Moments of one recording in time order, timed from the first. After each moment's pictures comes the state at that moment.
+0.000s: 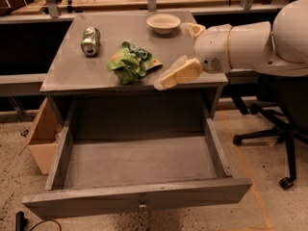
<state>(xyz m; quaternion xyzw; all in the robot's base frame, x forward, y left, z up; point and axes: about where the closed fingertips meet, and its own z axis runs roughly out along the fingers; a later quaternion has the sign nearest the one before) 0.574 -0.037 0.972 -0.52 0.63 0.22 0.53</state>
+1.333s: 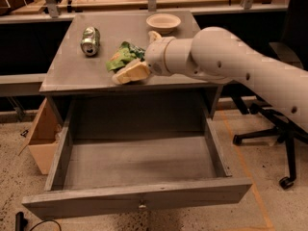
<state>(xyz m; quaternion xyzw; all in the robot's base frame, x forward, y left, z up) 0.662 0.053 0.921 -0.46 0.67 0.18 0.56</state>
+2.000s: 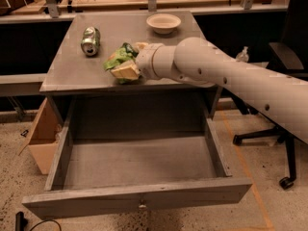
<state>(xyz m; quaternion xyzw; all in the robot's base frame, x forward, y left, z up) 0.689 0.080 0.890 -0.46 0.67 0.16 0.56</state>
